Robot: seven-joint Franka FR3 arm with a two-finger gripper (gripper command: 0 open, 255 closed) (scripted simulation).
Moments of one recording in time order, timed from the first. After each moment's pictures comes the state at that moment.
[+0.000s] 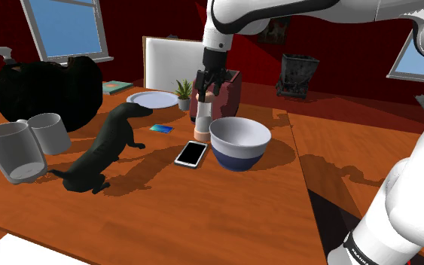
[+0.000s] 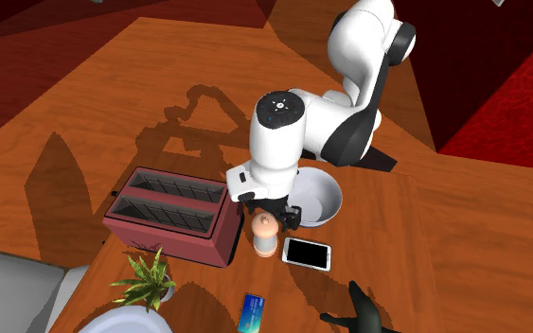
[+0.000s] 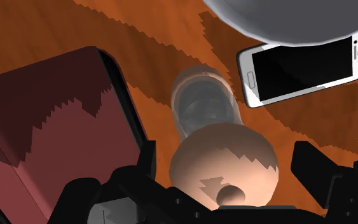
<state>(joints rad) 0.07 0.01 0.13 -1.75 0.00 1.85 -0.07</state>
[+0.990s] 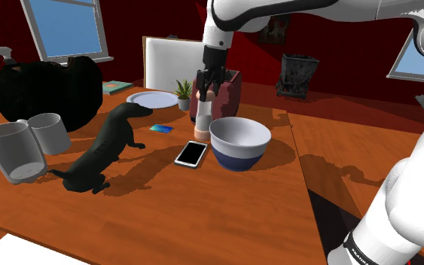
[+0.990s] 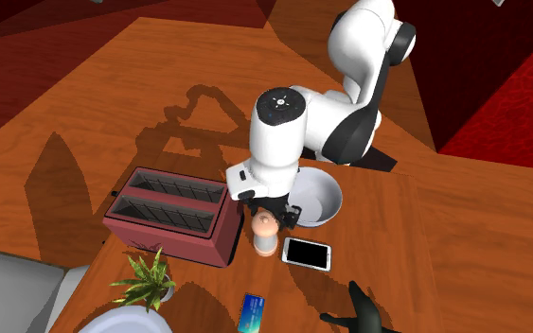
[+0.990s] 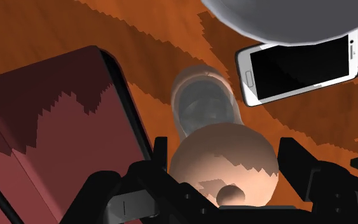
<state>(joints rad) 0.07 0.01 0.13 -1.74 0.00 1.83 -0.07</state>
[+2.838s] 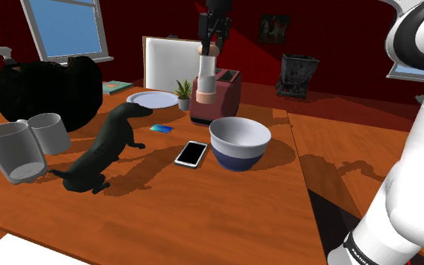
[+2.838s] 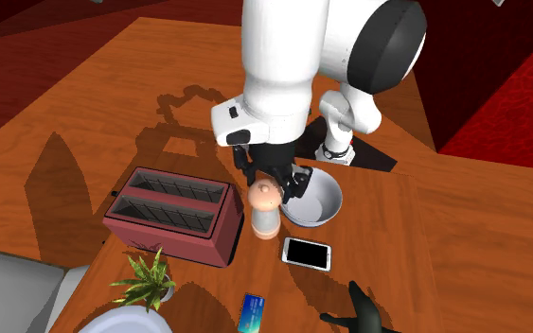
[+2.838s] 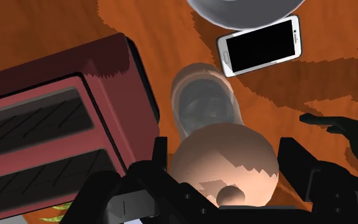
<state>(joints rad) 0.08 0.14 0.13 -1.18 -0.02 1.41 -0.06</state>
